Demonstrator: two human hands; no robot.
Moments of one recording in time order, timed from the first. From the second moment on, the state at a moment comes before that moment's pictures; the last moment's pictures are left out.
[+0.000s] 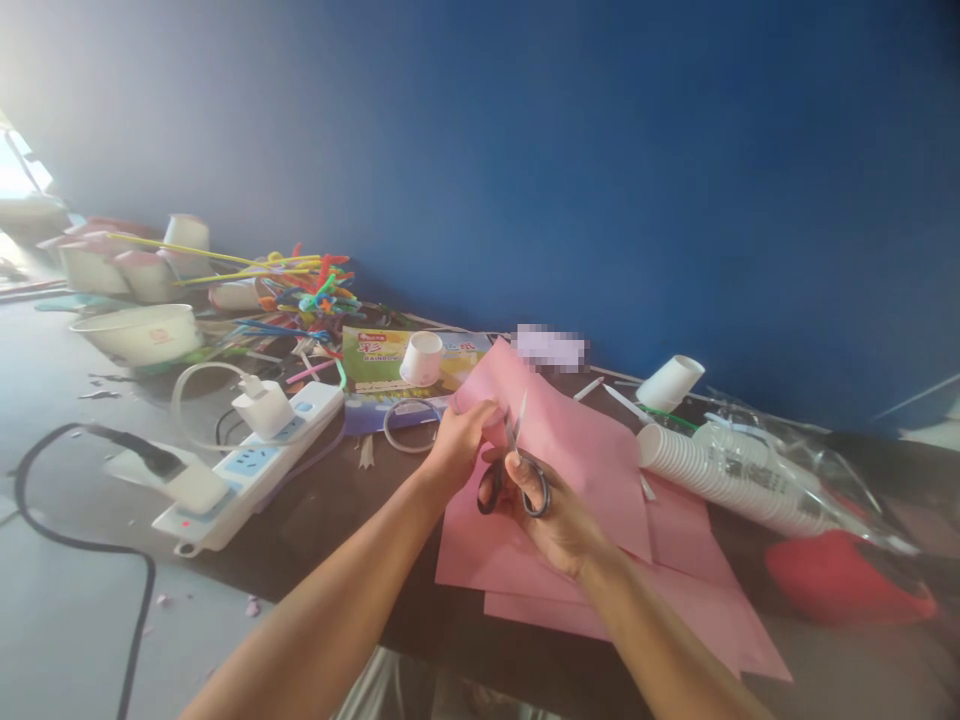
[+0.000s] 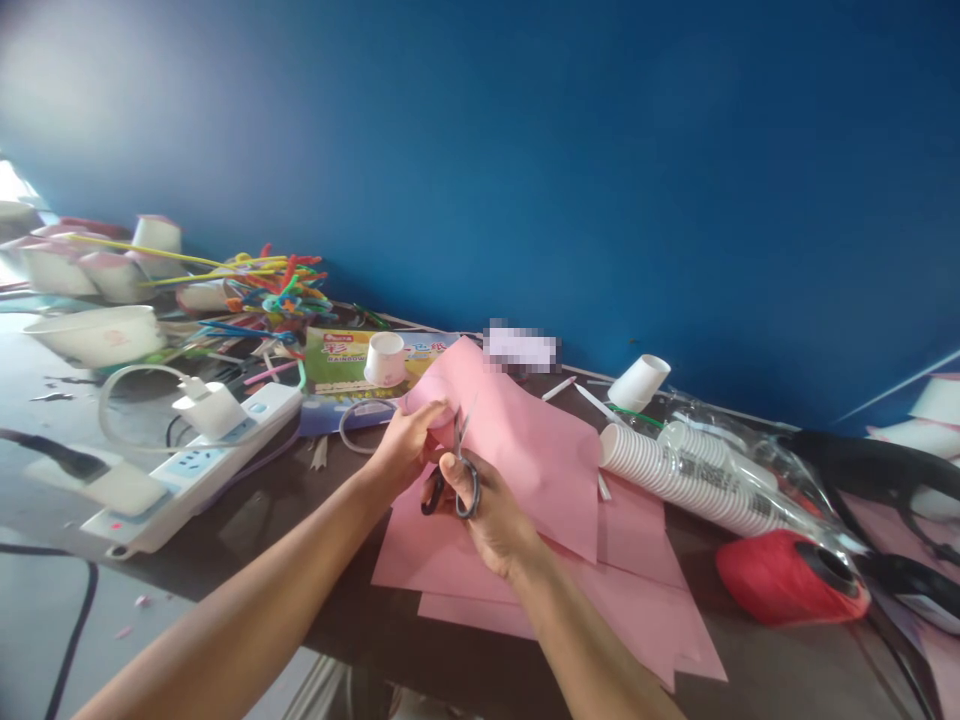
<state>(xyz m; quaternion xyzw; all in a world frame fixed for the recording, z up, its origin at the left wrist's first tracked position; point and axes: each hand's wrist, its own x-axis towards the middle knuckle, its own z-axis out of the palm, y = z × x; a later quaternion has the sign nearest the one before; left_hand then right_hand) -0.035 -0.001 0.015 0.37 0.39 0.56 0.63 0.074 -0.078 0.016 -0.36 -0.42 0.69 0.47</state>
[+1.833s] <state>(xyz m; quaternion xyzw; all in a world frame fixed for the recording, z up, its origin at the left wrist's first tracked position) -0.045 0.012 0.007 0.29 0.33 0.54 0.71 0.077 -0.035 0.017 -0.52 -0.63 0.43 0.38</state>
